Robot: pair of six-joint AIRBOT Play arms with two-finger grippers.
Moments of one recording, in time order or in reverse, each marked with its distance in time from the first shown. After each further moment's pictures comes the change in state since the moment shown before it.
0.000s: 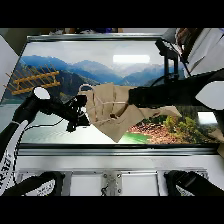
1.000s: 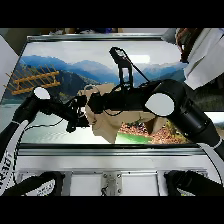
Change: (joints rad) left arm 0.000 -0.001 0.000 0.003 -0.011 -0.004; right arm 0.203 -0.152 0.001 0.062 -0.293 -0.013
